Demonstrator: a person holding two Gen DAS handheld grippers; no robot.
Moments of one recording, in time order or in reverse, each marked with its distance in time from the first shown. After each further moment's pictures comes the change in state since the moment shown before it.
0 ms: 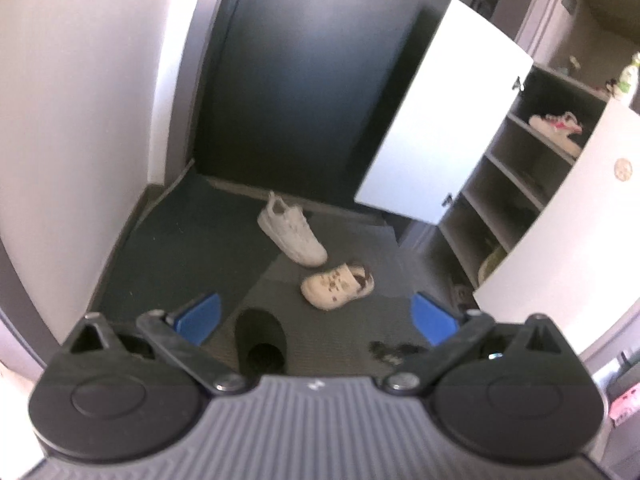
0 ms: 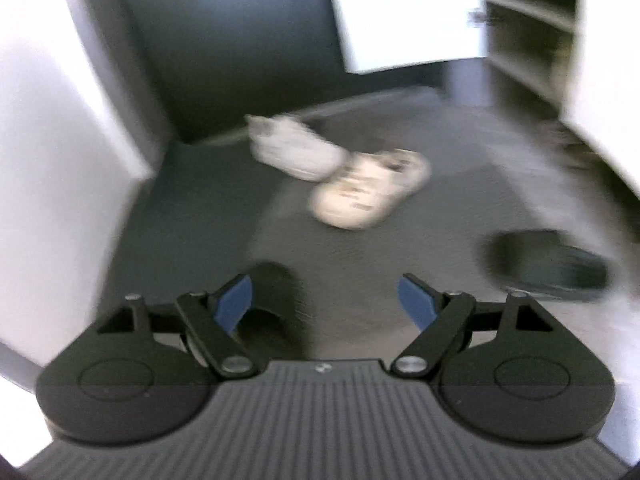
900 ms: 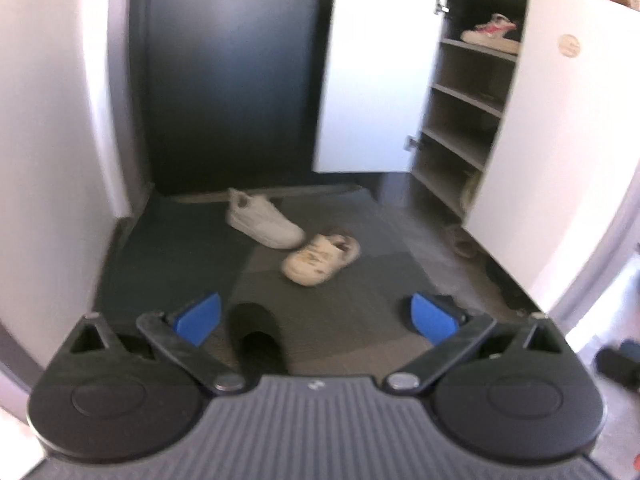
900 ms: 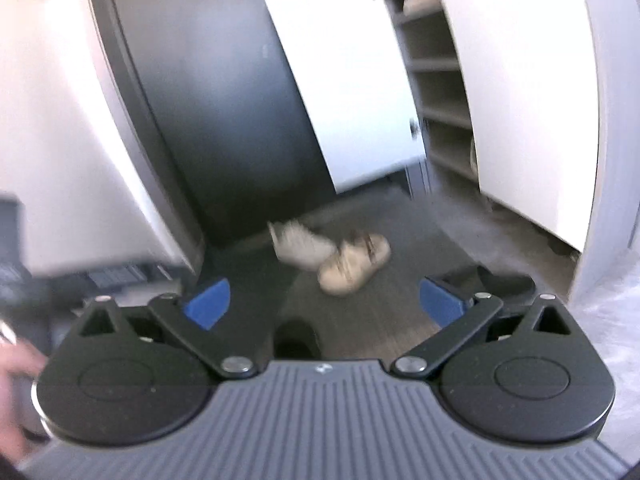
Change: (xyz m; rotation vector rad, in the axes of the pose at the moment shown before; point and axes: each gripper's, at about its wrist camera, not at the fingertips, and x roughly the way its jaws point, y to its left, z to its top) left arm 0.019 -0.089 -0.069 0.263 0.004 -0.060; right arm -0.305 -0.061 -0.116 0.141 -0.434 0.119
